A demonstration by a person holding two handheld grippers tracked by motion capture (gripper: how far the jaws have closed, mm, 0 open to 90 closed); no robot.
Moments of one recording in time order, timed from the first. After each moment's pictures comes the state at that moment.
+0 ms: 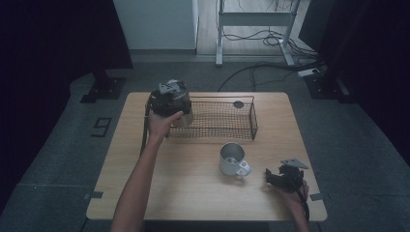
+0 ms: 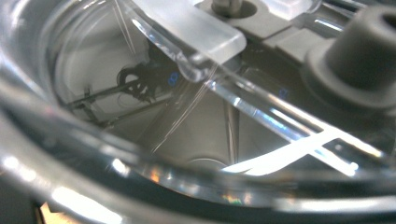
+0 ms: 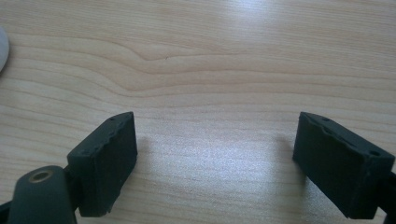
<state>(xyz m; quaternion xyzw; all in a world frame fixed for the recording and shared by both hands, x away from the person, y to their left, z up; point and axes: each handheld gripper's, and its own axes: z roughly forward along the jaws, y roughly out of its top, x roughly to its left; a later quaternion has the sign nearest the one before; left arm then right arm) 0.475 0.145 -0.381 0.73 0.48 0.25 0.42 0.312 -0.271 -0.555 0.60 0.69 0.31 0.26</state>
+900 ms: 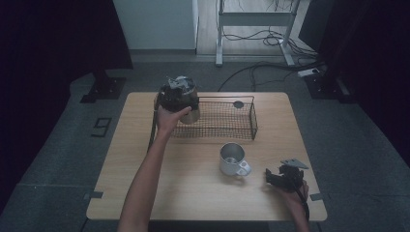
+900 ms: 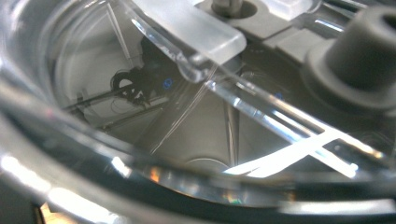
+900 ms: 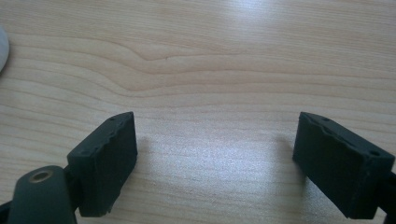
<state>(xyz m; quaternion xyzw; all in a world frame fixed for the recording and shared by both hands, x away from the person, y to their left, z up) 0.495 0.120 -0.384 0.73 0.48 0.25 0.42 0.312 -0.271 -0.556 0.60 0.69 0.31 0.26</state>
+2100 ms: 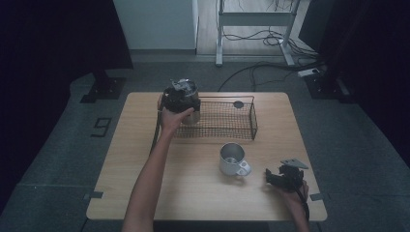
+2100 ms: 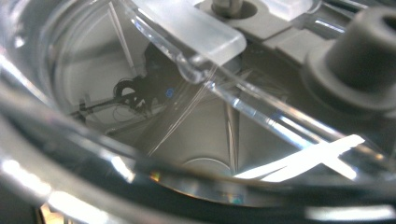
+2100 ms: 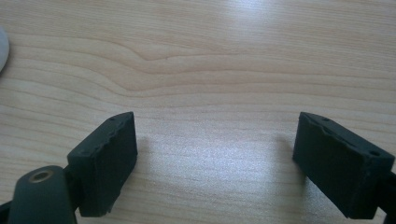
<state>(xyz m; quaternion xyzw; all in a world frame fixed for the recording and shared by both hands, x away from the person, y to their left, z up) 0.513 0.116 -0.407 0.73 0.49 0.25 0.40 0.312 -0.271 -0.556 0.60 0.69 0.31 0.26</state>
